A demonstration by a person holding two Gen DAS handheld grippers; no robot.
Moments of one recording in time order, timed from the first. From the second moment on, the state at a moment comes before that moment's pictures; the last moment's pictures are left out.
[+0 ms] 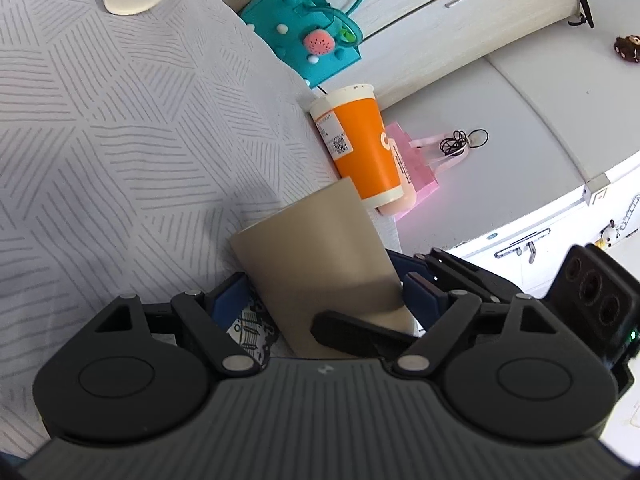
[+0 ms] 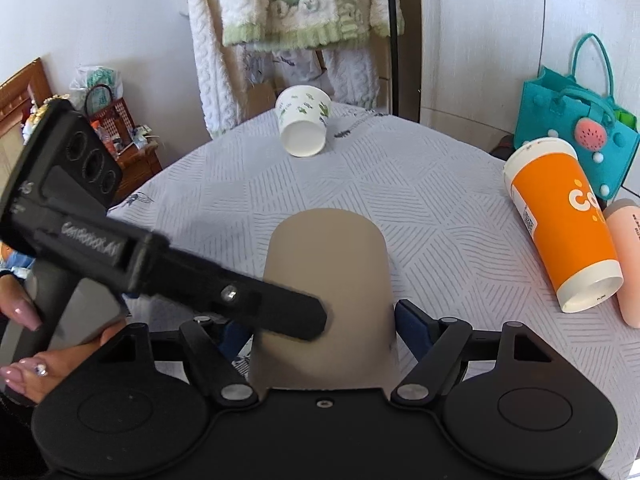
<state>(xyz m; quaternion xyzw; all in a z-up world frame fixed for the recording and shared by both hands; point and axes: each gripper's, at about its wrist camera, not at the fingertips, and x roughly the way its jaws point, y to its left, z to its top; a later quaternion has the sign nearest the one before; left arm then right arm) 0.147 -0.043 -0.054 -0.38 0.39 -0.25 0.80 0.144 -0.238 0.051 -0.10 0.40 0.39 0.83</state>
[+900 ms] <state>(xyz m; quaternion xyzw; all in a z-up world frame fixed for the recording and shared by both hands) 0.124 -0.032 -0.009 -0.21 0.30 -0.20 0.91 0.138 -0.211 0.053 -0.09 0.30 0.40 0.86</state>
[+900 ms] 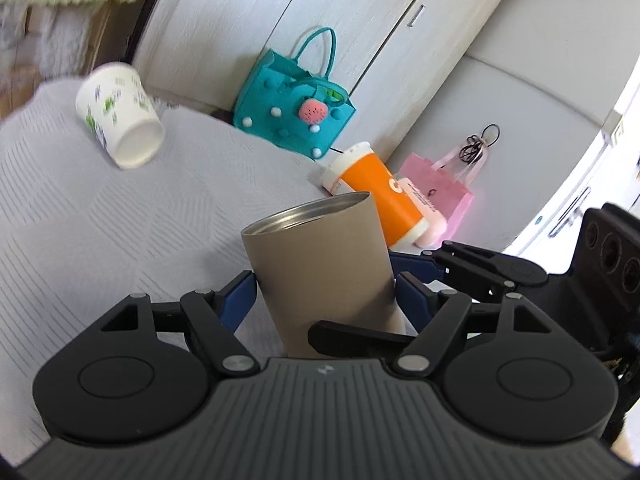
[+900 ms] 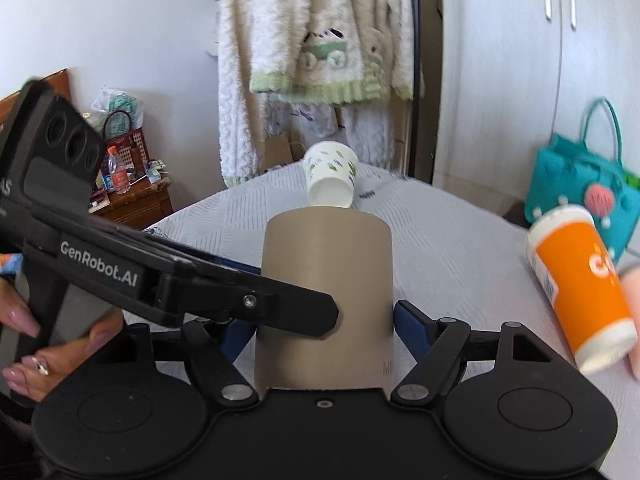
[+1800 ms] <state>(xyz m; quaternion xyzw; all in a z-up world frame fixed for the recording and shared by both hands) 0.173 -0.050 0.004 -0.08 0.22 -0.20 0.95 0.161 -0.195 0.031 -0.12 0.18 0.31 0.93</state>
